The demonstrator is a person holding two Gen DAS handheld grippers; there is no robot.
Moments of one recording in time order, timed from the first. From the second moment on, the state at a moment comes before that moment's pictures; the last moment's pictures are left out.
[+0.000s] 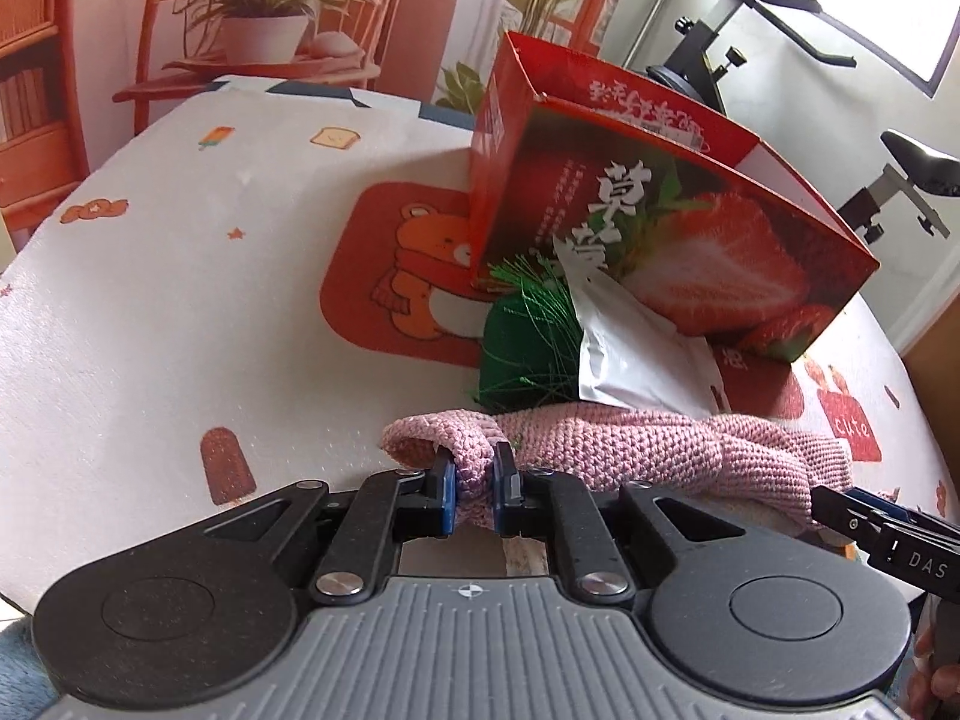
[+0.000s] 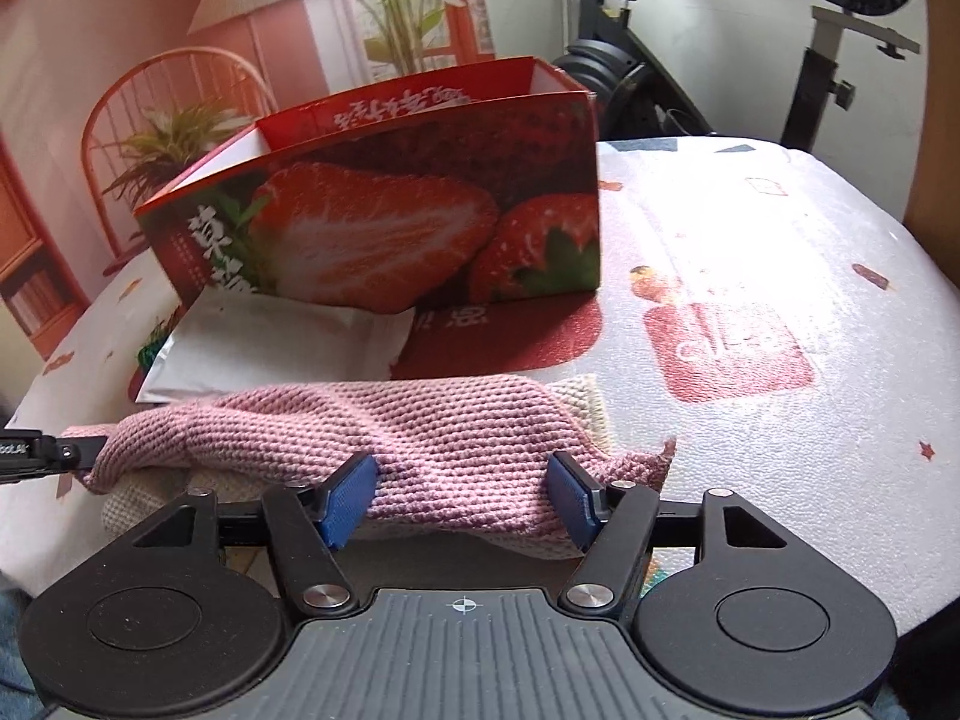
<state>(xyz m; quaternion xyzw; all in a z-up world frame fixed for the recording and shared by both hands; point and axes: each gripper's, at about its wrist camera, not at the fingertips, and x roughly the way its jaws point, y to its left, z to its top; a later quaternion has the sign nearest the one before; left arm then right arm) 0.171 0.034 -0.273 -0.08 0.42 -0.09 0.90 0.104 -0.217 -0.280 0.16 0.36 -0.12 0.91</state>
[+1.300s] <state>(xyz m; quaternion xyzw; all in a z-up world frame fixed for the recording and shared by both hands) 0.154 0.025 -0.163 -0.10 0.25 -0.12 0.95 0.110 -0.249 -0.173 0.18 0.20 -0.07 0.96</state>
